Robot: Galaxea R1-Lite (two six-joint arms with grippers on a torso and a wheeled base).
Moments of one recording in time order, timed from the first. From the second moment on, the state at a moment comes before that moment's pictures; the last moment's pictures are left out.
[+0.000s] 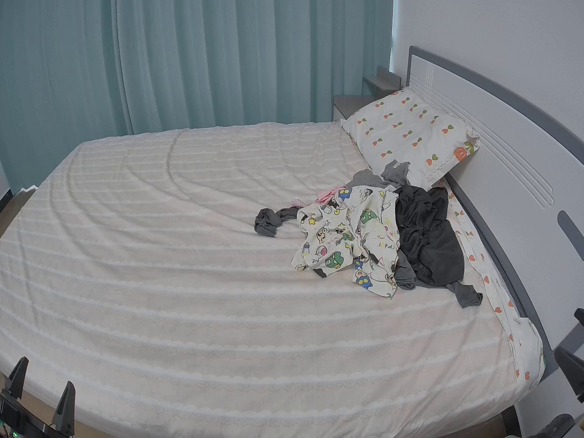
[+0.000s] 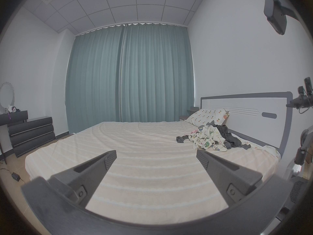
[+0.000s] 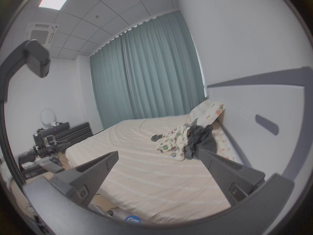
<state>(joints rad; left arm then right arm) 0.00 0.02 -0.02 0.00 0.00 0.01 0.10 0.47 -0.34 0.00 0.35 0.14</state>
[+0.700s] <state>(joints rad) 0.00 0.02 -0.02 0.00 0.00 0.01 0.25 1.49 -0.62 -0.41 0.30 0.40</state>
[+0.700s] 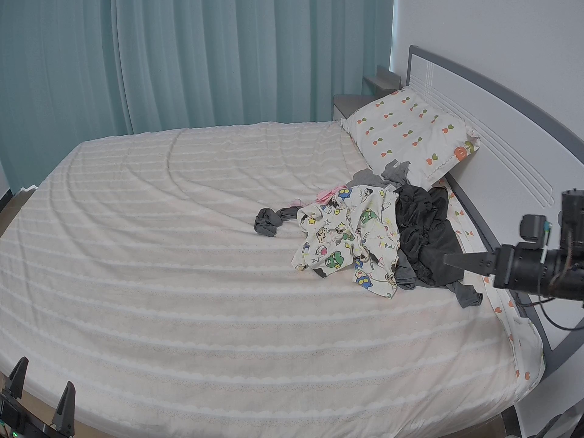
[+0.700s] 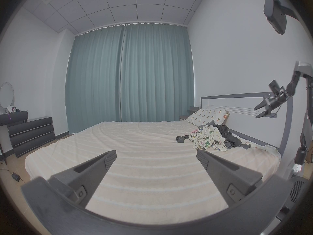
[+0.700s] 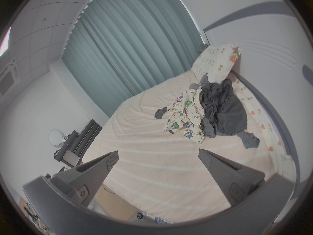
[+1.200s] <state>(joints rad) 0.00 0.02 -0.02 0.00 0.00 0.01 0.31 2.24 -1.16 -0.53 0.07 0.54</state>
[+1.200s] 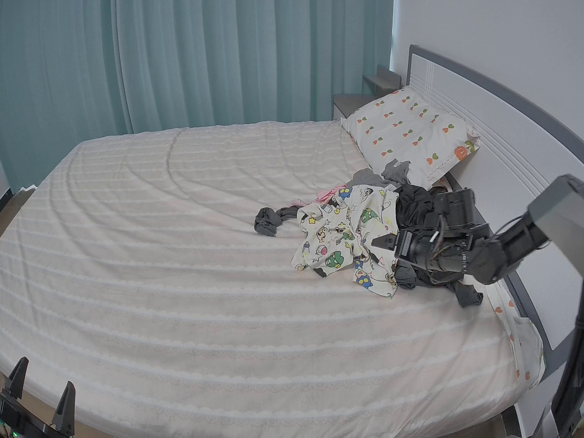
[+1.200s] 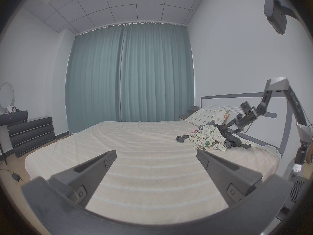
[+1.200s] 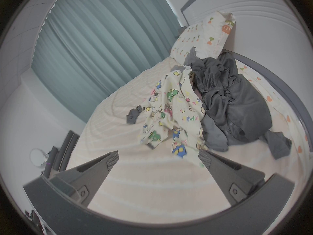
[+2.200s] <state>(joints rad) 0.00 0.02 -0.02 0.00 0.00 0.01 0.33 2.67 -1.64 -0.53 -0.28 0.57</state>
